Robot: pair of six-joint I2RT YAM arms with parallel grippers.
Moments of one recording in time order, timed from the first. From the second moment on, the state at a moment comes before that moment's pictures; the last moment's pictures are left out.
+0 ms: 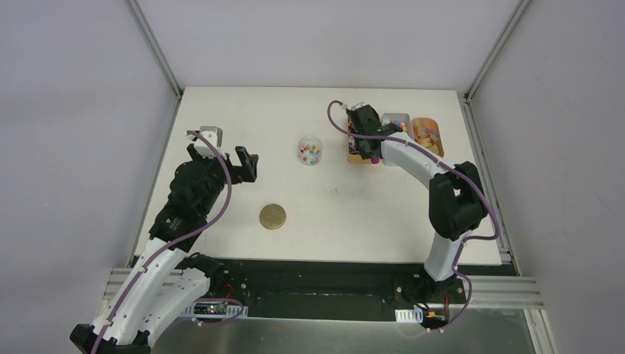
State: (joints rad) left arm -0.42 0.64 0.75 -0.27 -0.18 -0.23; right arm 0.53 1.83 1.42 -0.58 0.39 -0.02
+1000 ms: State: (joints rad) left arm -0.42 0.64 0.74 -0.27 -0.18 -0.22; right arm 0.48 1.80 1.22 -0.31 0.38 0.00
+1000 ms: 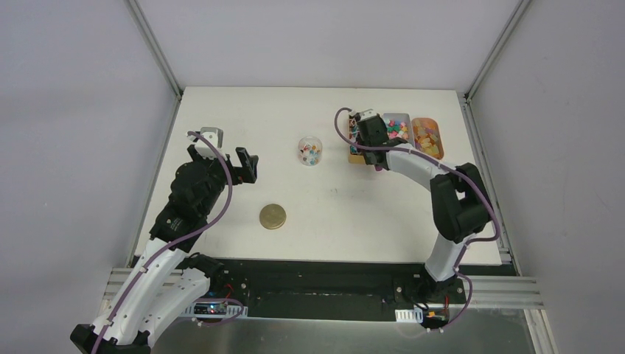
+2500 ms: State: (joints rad) left arm -0.42 0.56 0.74 -0.27 -0.27 -0.21; right arm 0.47 1.28 0.93 -0.22 0.22 -0.34
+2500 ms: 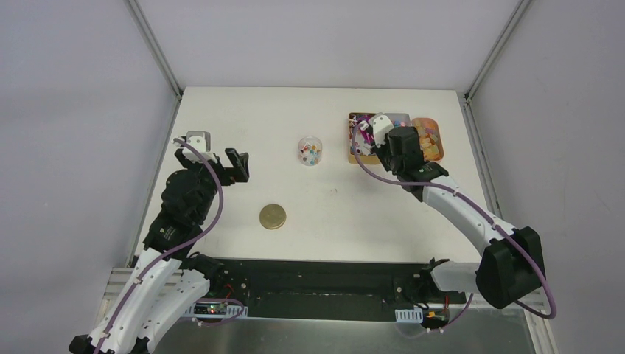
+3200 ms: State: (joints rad) left arm -0.42 0.56 0.74 -0.27 -0.29 -0.21; right arm 0.53 1.32 1.03 -0.29 0.16 -0.49
